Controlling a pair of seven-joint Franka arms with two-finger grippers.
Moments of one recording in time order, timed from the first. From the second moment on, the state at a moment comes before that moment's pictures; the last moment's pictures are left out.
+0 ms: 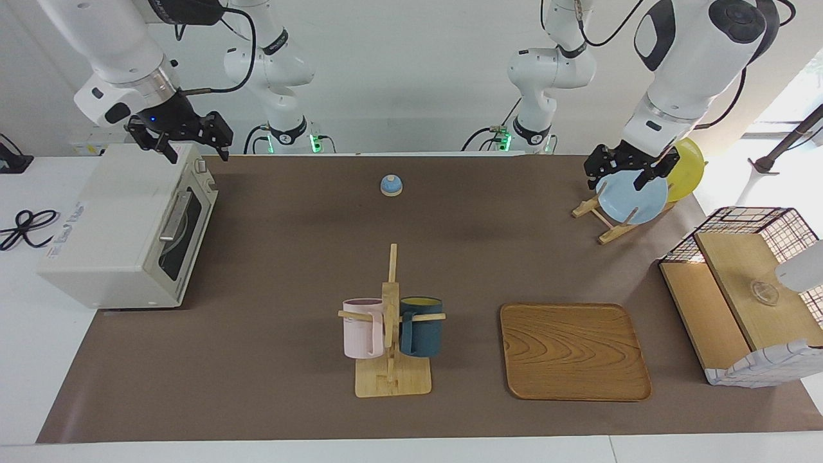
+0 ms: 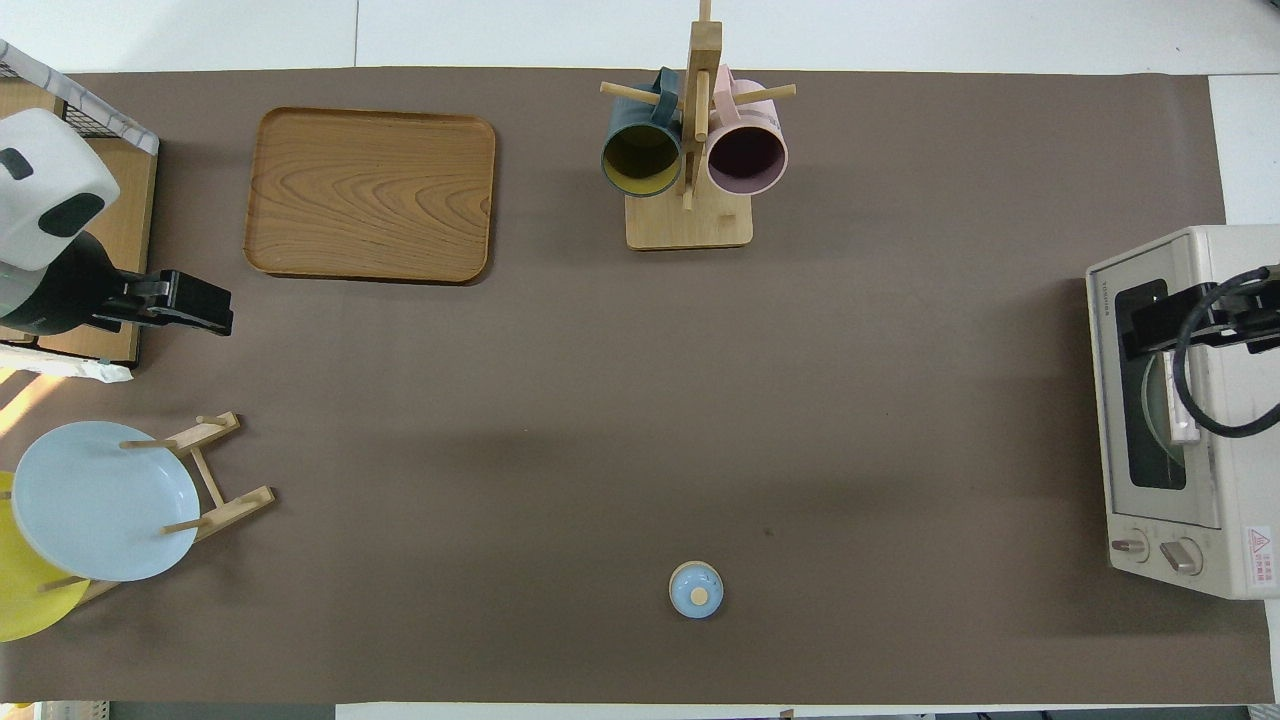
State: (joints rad) left arm -0.14 -0.01 -0.01 -1.66 -0.01 1.60 -0.03; right arm -0.02 0.00 0.01 -1.52 0.01 1.39 -0.05
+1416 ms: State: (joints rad) left arm -0.14 -0.01 -0.01 -1.66 -0.01 1.60 -0.03; right arm -0.12 -0.14 0.00 -2.00 -0.12 1.84 -0.14
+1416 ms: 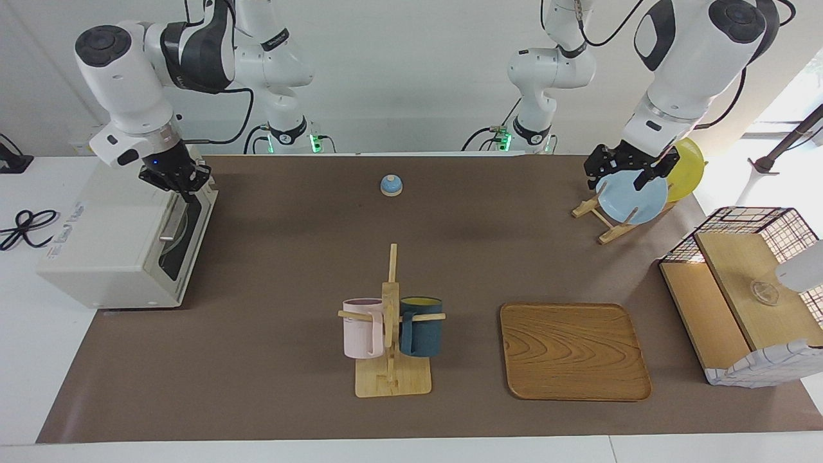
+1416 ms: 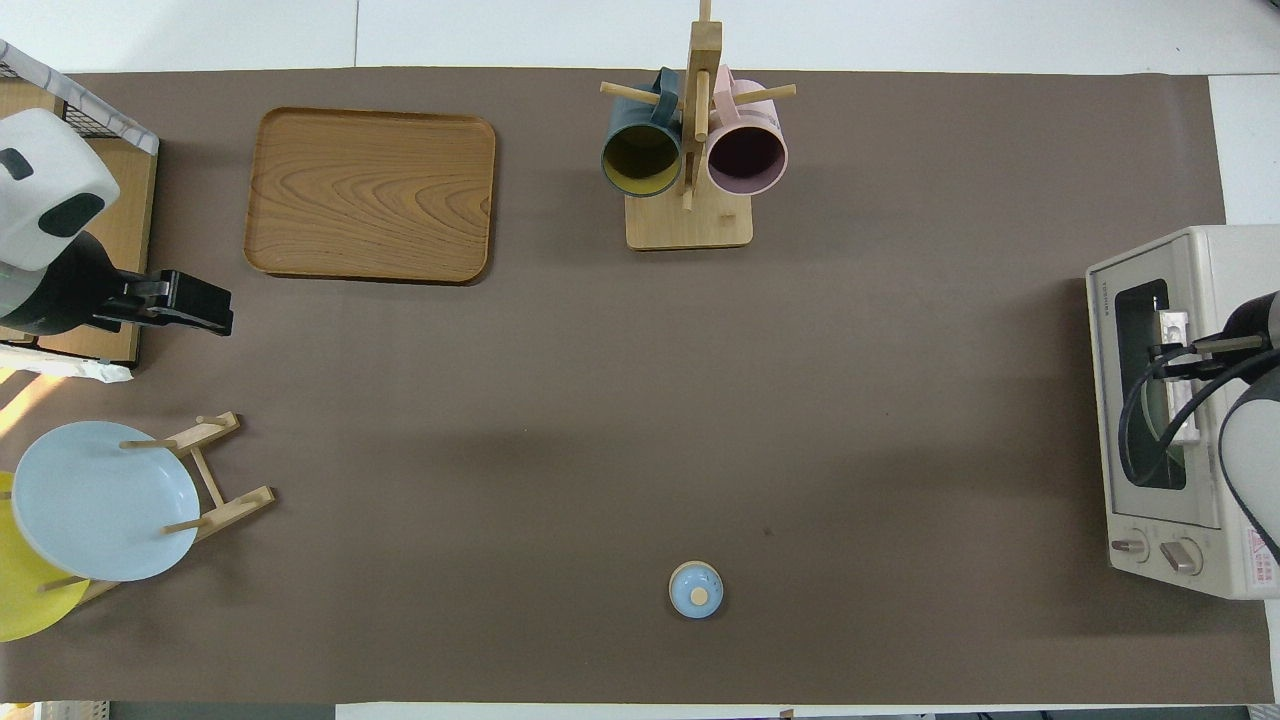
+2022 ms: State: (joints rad) left arm -0.14 -0.01 -0.01 -1.66 -0.01 1.60 -0.03; right arm -0.19 -0.12 0.00 -2.06 -0.12 1.94 -0.23
